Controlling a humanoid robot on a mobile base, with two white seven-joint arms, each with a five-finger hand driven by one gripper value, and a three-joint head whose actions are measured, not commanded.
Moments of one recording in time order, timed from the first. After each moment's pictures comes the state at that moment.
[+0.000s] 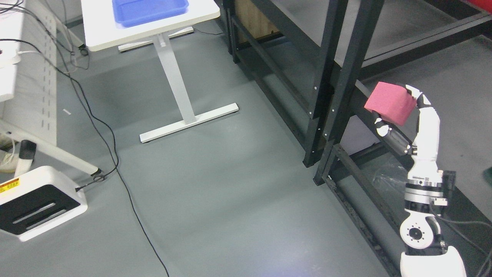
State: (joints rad) left arm 0.05 0.00 -0.13 0.00 0.13 -0.12 -0.17; right arm 0.00 -0.01 -0.10 -1.63 0.62 -0.39 -0.32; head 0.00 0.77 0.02
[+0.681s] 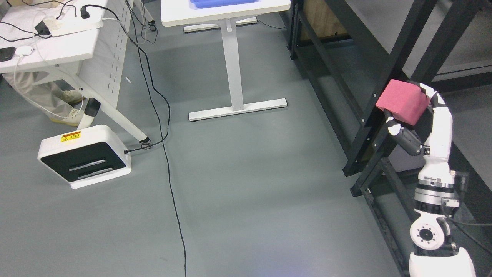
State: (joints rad) left arm 0.05 0.00 -0.13 0.00 0.14 -0.13 -0.17; right arm 0.00 -0.04 -0.12 -1.64 0.58 -0.42 -0.31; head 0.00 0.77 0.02
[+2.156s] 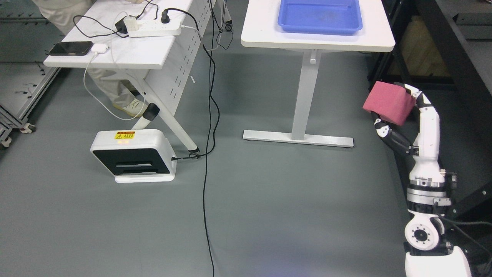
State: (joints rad) left arm 0.05 0.00 -0.13 0.00 0.13 -0.12 -0.17; right arm 0.00 -0.04 -0.09 -1.64 0.58 -0.44 -0.30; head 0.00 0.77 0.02
